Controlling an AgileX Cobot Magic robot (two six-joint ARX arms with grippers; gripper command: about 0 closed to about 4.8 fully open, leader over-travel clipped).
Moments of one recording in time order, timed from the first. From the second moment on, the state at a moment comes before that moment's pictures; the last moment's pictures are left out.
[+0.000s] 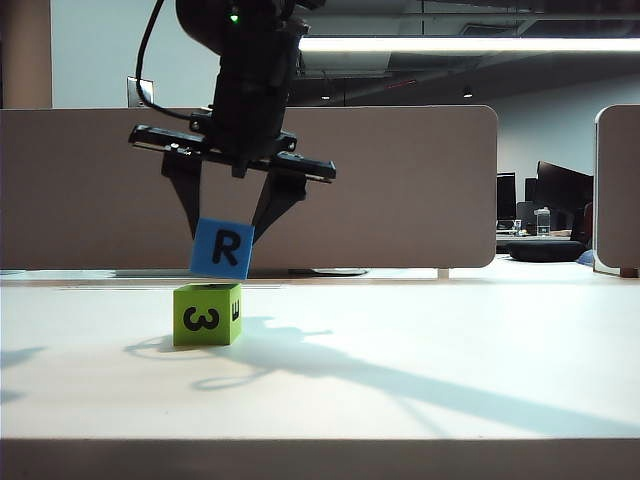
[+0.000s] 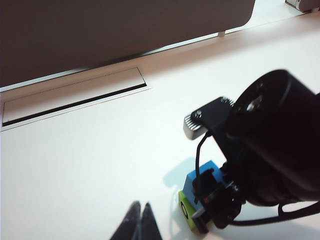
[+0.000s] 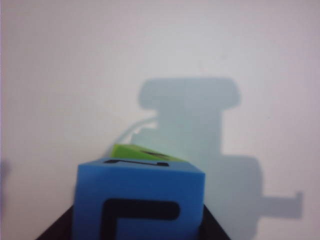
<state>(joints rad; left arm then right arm) -0.33 0.87 1.11 -0.60 0.01 0.08 0.81 2.15 1.92 -0.75 0.20 0.51</state>
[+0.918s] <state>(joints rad) -0.33 0.87 1.11 -0.62 0.01 0.08 0.82 2.18 1.94 -0.75 0.10 0.49</state>
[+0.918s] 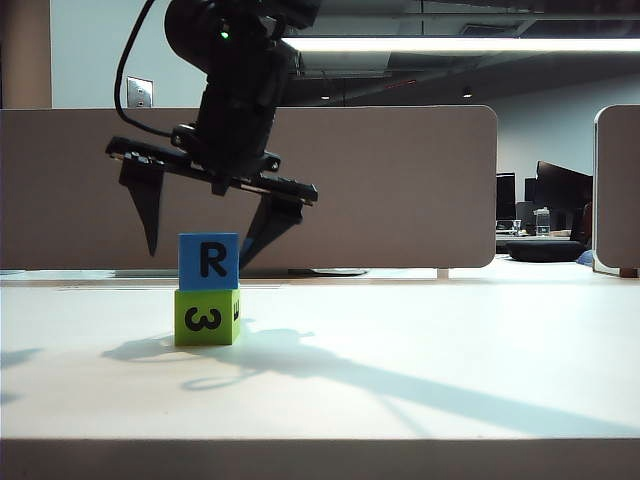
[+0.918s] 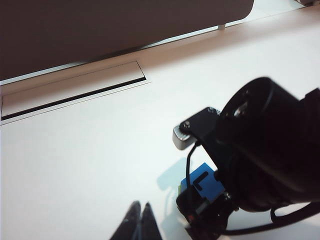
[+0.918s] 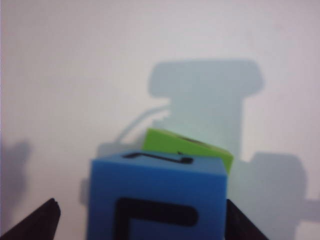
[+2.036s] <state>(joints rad) -0.40 0.85 1.11 -0.63 0.07 0.06 0.66 1.61 2.25 -1.31 0.29 0.04</state>
